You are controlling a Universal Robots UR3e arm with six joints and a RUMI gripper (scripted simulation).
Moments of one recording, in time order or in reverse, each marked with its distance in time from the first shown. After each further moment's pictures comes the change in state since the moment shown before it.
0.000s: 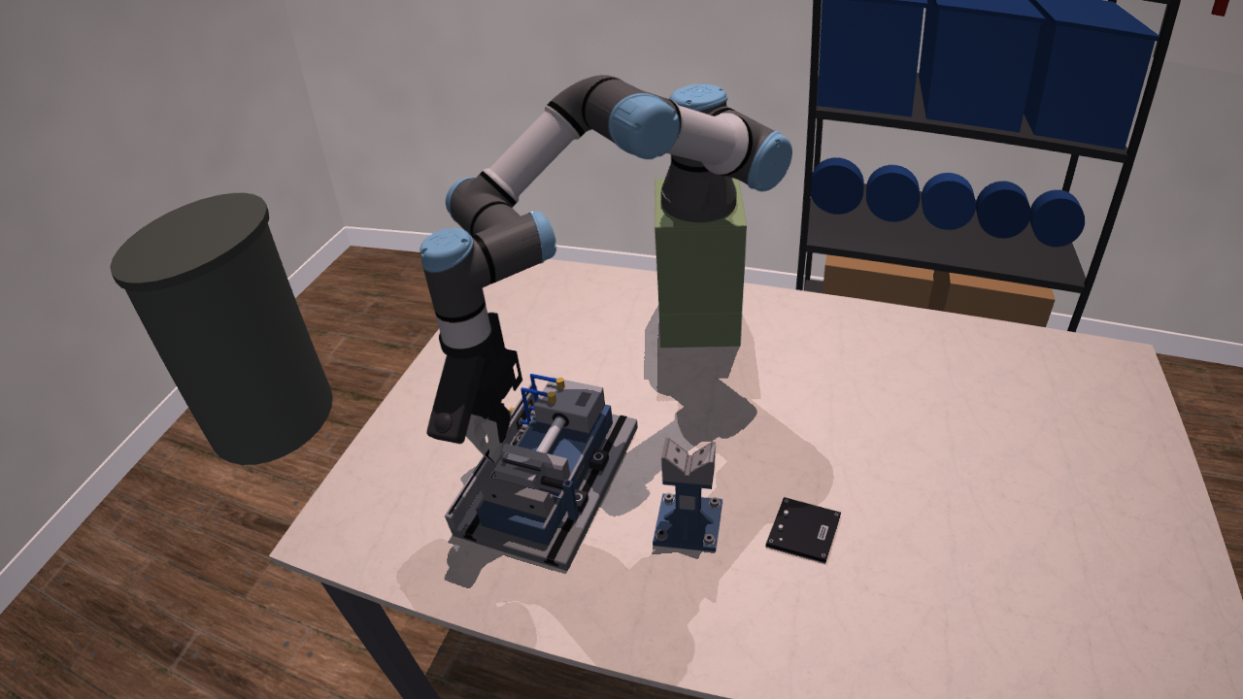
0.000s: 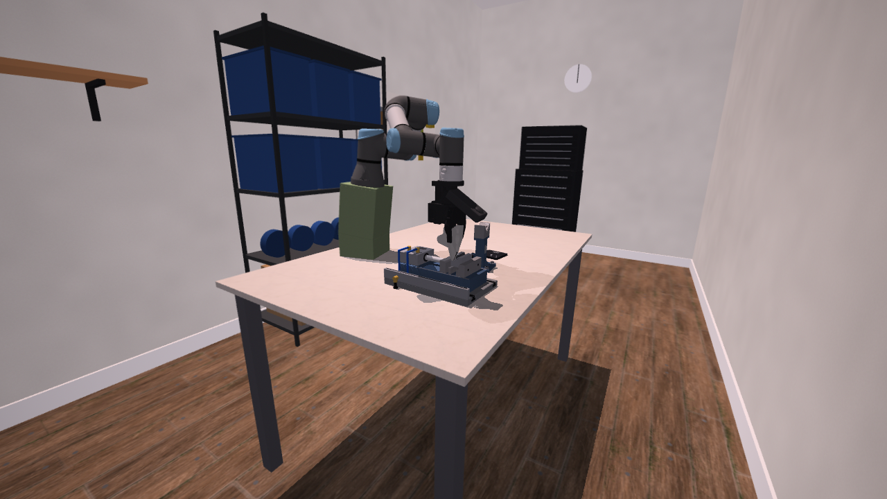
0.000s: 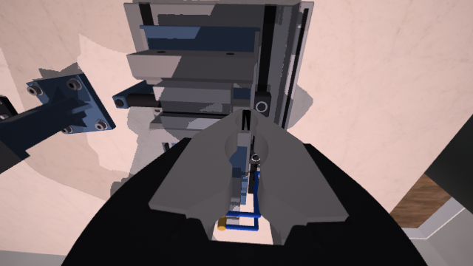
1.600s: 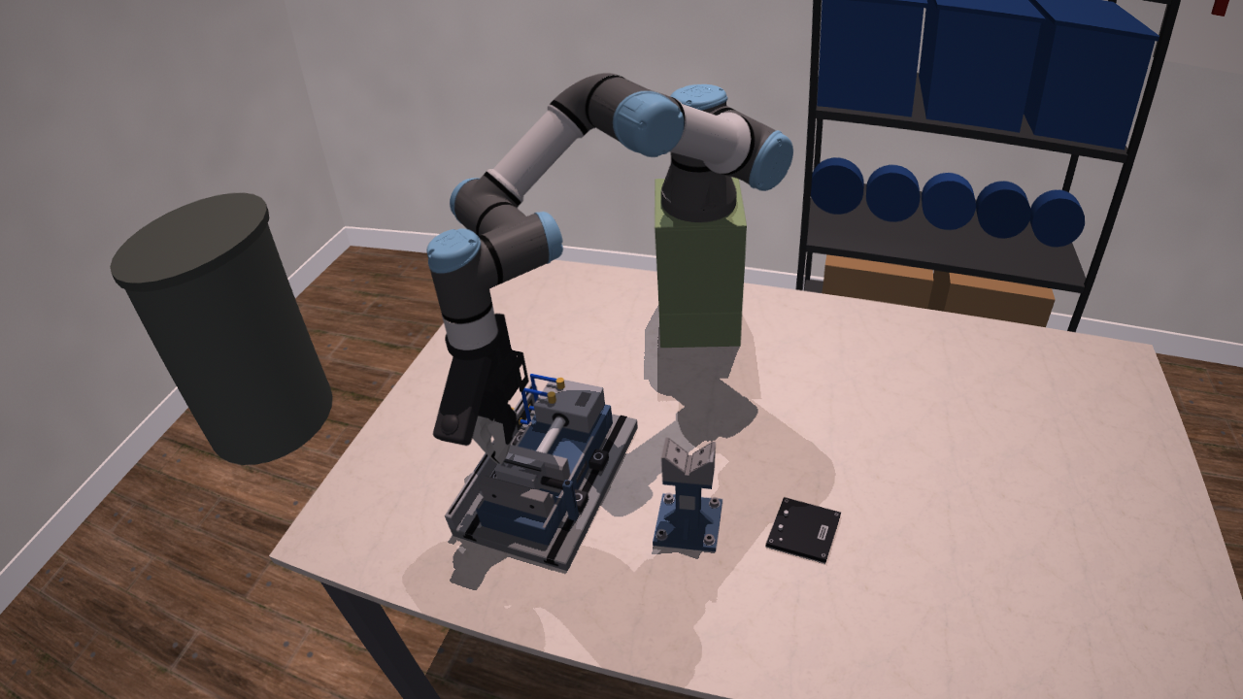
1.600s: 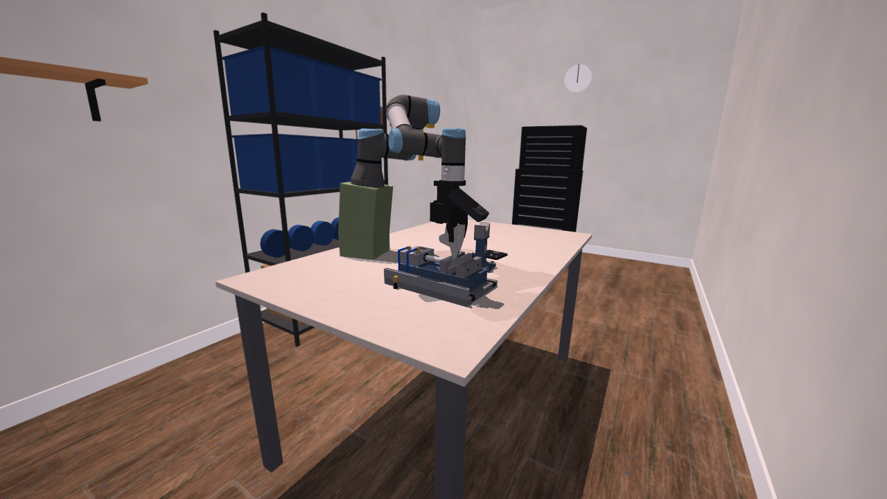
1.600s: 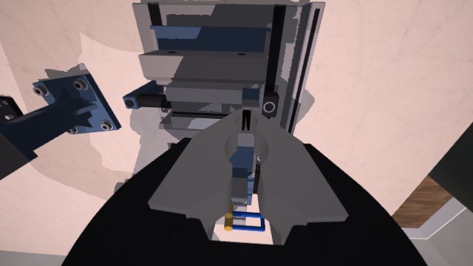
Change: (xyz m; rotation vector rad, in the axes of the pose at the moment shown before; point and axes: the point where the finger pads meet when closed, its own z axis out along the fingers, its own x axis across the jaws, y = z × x) arm -0.010 0.000 0.000 0.000 0.000 0.000
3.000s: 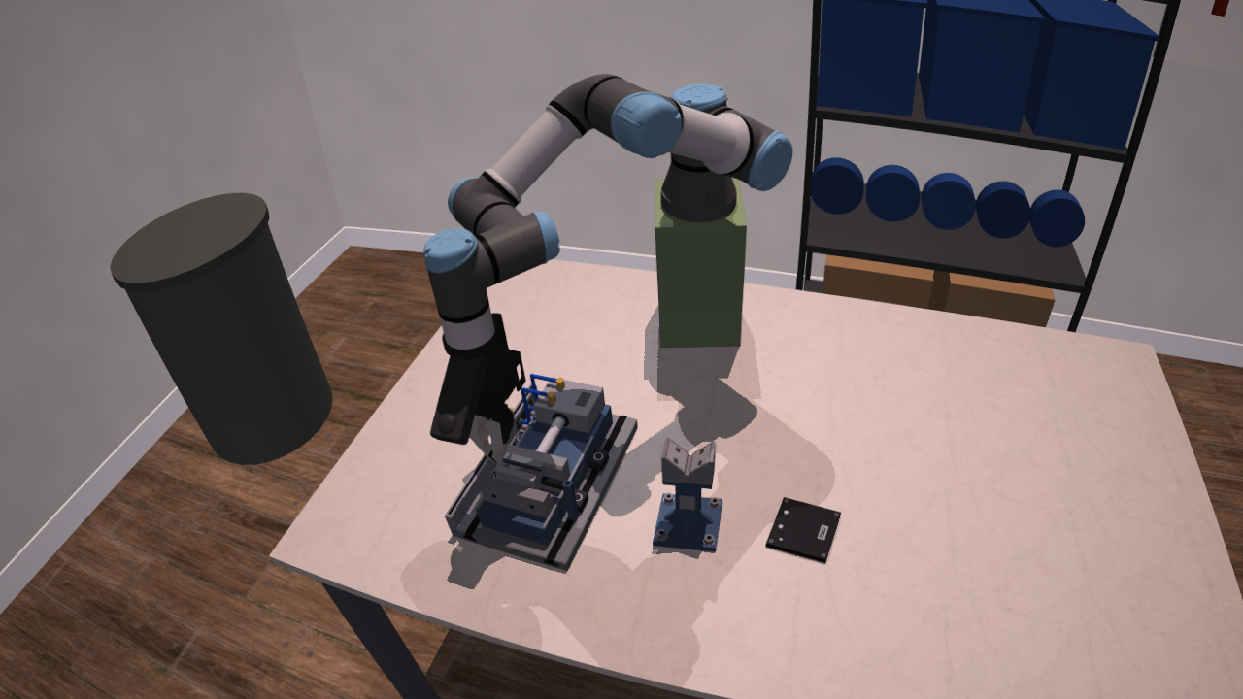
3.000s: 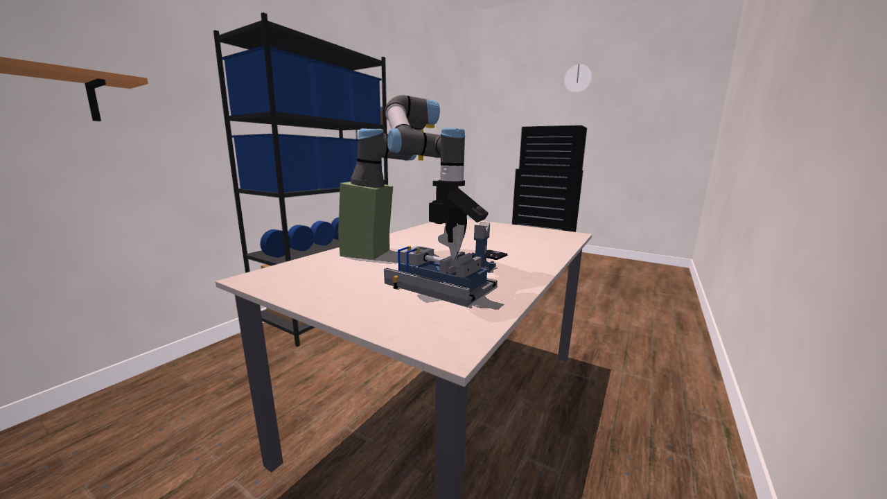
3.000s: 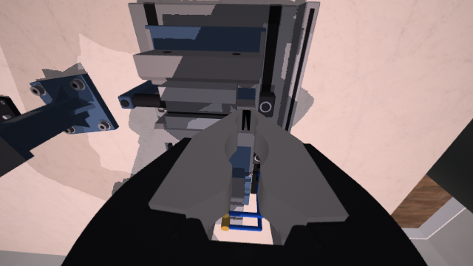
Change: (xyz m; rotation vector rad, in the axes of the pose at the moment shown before) arm 0.004 0.000 0.000 0.000 0.000 0.000
